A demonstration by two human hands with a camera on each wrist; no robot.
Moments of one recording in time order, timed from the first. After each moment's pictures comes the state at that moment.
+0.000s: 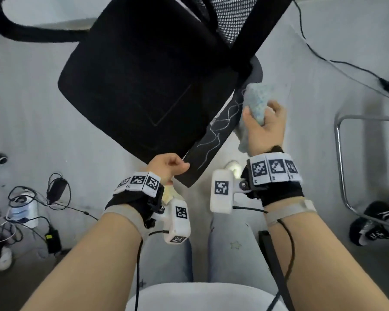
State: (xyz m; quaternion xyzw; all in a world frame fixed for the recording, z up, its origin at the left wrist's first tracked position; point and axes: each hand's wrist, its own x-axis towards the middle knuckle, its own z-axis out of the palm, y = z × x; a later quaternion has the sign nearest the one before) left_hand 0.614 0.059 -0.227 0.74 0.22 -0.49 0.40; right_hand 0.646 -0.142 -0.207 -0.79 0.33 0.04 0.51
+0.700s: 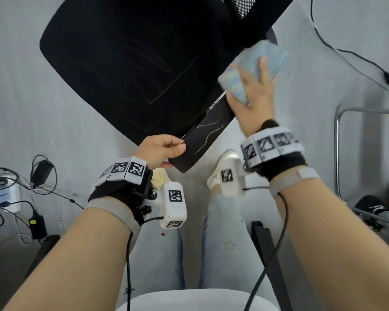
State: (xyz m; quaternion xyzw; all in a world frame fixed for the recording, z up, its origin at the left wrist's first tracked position) left_hand 0.597 0.075 -0.245 0.68 0.24 -0.44 0.53; right_hand 0.652 -0.133 -0.243 -0.92 0.07 0.13 0.36
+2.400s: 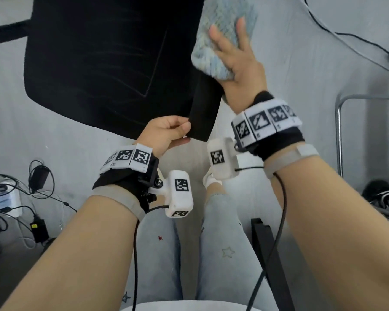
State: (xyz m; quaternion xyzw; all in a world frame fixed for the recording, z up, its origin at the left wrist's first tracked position) left_hand 0.617 0.005 -0.269 0.62 0.24 -0.37 0.65; right_hand 0.678 -0.172 -0.251 -0.90 -0.04 0.11 0.43
